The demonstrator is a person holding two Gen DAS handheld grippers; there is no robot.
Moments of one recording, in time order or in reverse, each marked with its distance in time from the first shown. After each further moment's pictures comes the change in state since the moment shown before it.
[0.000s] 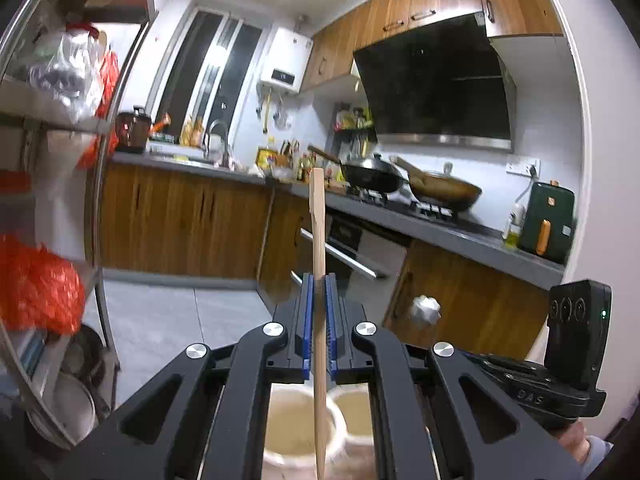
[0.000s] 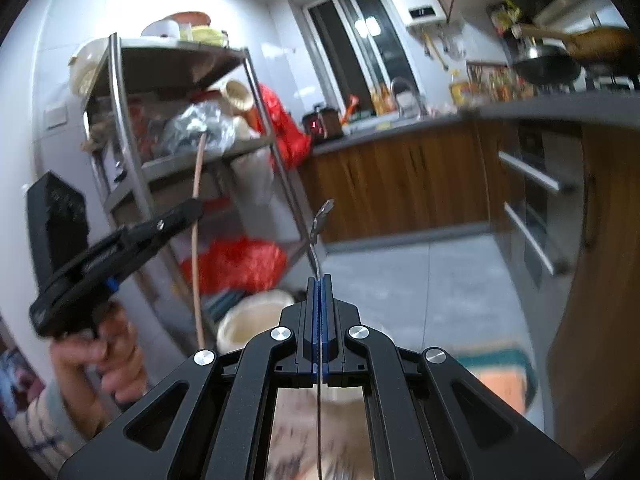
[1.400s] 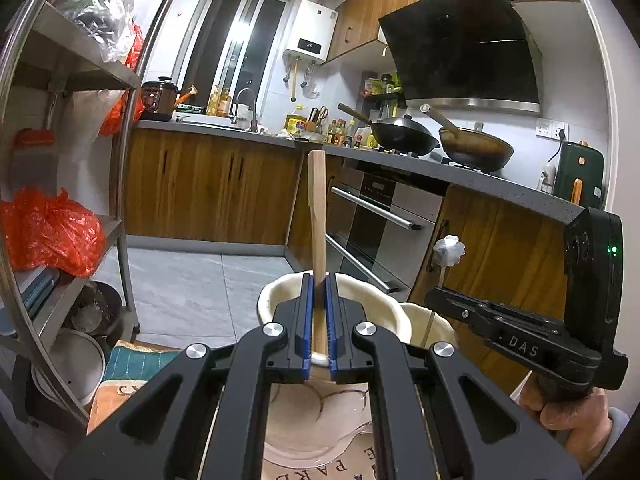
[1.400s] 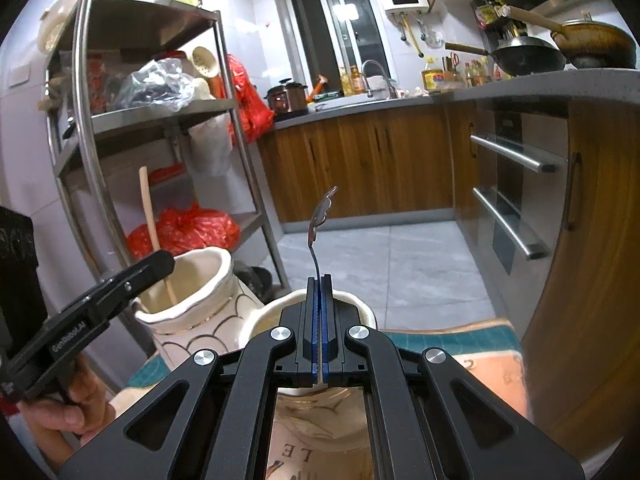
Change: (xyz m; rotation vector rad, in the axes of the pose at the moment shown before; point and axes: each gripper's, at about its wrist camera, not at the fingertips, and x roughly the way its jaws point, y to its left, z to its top) left arm 0.012 0.018 -0.094 -0.017 0.107 0.096; right arm 0.043 -0.004 -0.054 -0.036 0.086 -0.160
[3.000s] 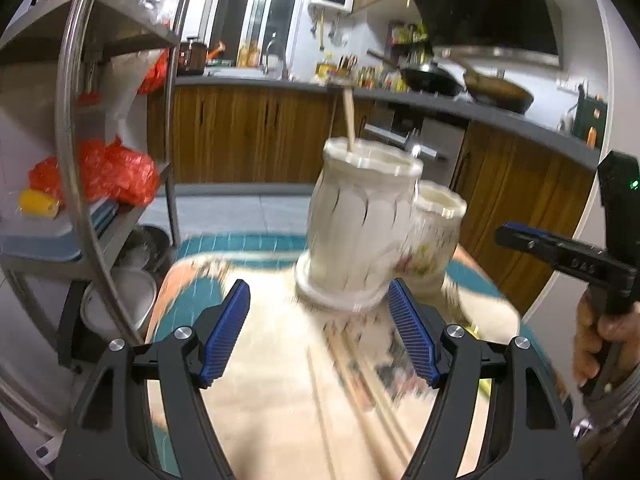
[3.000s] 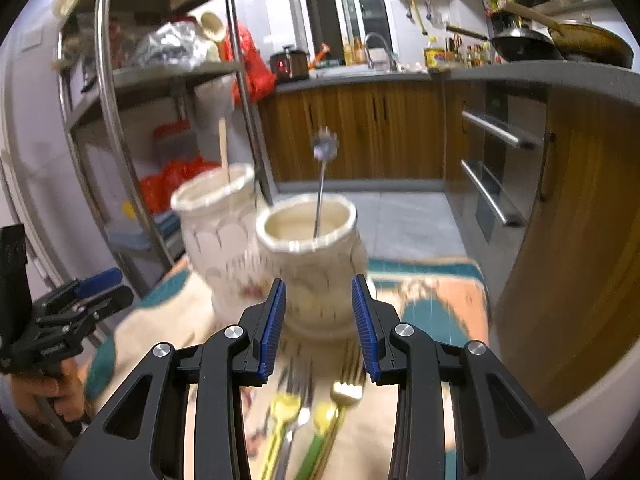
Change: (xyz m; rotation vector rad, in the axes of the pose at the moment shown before) left arm -0.088 0.012 -0.067 0.024 0.238 0.141; right arm -0.068 0.008 -0.044 -0.062 0.152 -0.046
